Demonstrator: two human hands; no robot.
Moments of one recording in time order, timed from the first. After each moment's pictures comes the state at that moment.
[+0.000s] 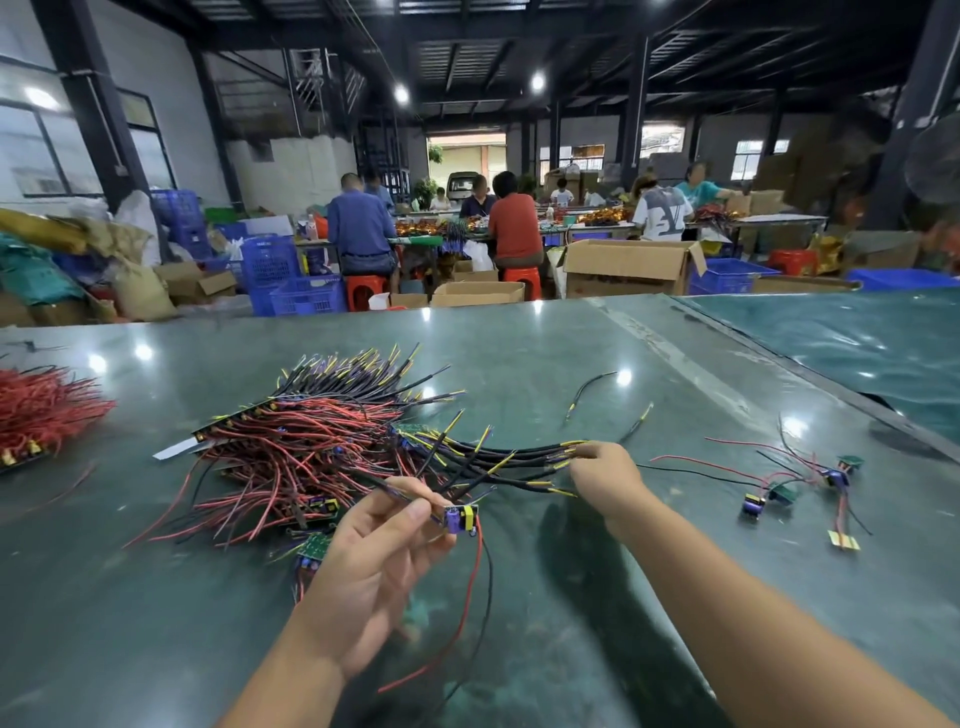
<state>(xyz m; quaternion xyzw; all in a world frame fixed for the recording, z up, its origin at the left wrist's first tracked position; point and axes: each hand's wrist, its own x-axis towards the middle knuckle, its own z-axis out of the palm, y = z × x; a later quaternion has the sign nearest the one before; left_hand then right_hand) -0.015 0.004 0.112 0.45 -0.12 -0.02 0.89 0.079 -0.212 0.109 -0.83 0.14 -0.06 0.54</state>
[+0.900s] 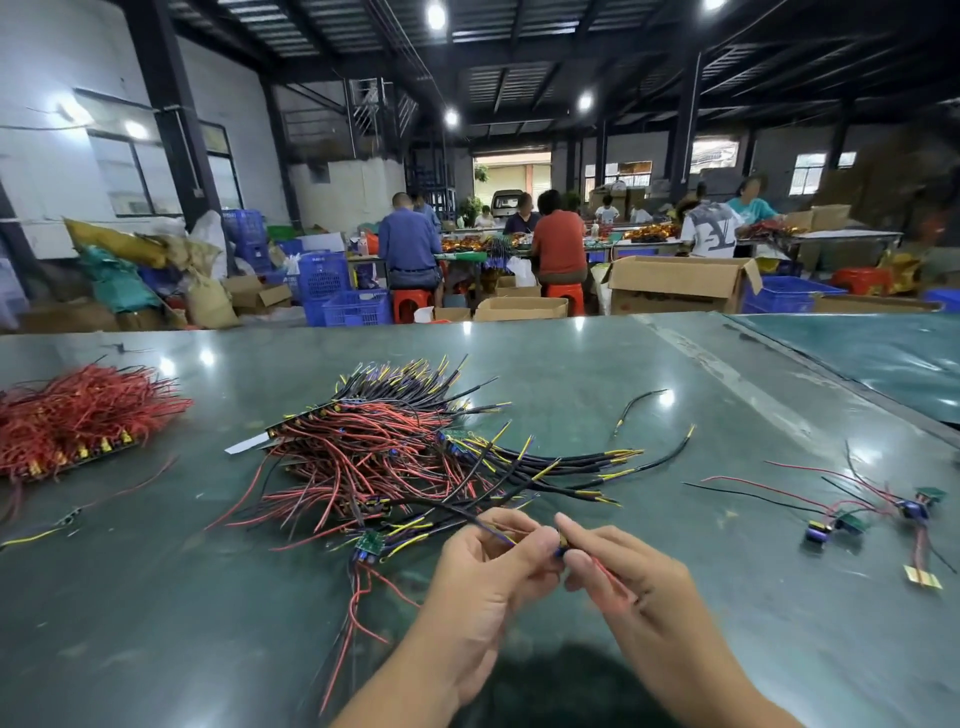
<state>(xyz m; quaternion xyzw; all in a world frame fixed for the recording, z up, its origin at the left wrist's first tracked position) -0.036 -0.035 0.114 0.51 -0.07 -0.04 0.85 -0.036 -0.181 0.096 -0.75 -0.27 -0.23 0.56</state>
